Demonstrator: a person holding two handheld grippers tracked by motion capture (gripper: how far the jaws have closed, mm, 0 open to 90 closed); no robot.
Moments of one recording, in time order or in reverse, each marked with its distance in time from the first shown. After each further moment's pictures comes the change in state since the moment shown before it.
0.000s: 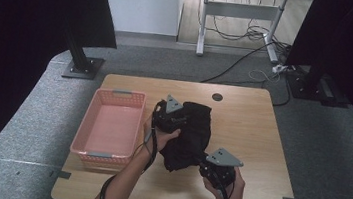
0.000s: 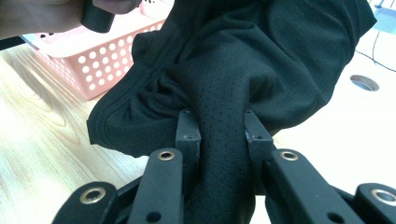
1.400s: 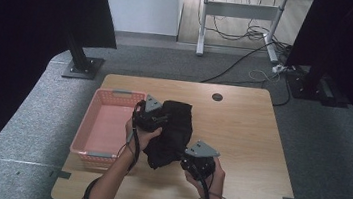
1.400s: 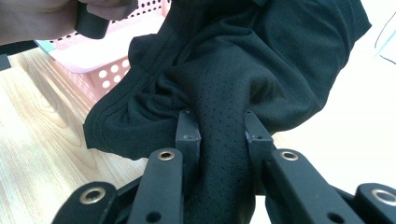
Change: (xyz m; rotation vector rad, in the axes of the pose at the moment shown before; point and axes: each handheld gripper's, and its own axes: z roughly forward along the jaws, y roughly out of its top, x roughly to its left) left arm 0.042 -0.024 -0.024 0.013 0.072 -0.042; right arm 0.027 0.021 0.042 0.015 0.056 -0.033
